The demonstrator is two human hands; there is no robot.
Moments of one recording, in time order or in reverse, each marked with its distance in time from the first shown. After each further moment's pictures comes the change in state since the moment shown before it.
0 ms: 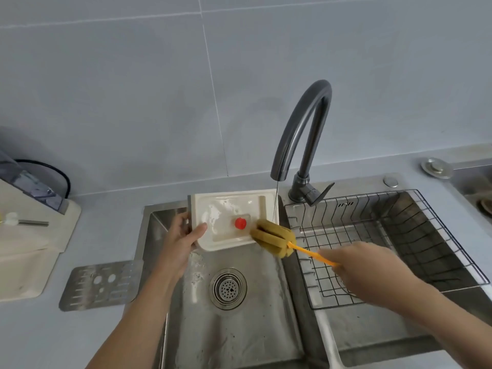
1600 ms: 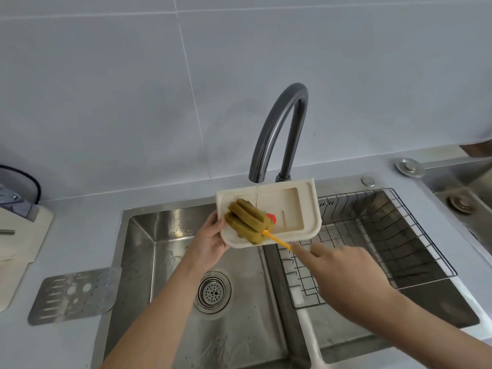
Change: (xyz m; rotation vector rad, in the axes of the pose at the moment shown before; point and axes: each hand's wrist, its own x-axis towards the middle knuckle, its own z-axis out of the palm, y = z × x) left_hand 0.032 -0.041 0.058 -0.424 -0.483 -0.264; right_hand -0.018 -0.022 -0.008 -0.221 0.334 -0.109
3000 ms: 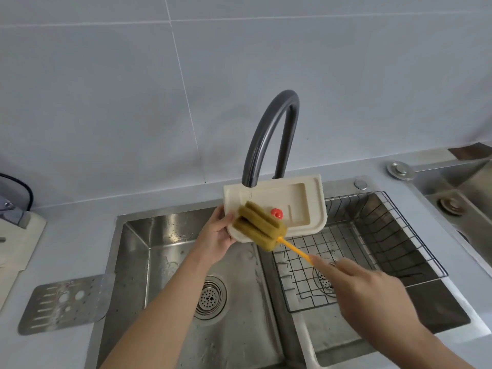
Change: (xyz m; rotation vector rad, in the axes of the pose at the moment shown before) left_hand 0.013 0.002 0.027 0.025 0.000 0.004; right_hand -0.036 0.008 0.009 0.154 0.045 0.235
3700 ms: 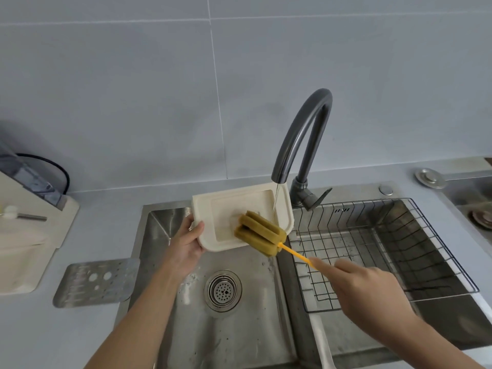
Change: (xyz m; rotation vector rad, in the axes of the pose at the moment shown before) left_hand -0.066 0.031 -0.060 0.029 0.233 0.140; right_hand 0.017 -0.011 0.020 0.019 -0.036 -0.099
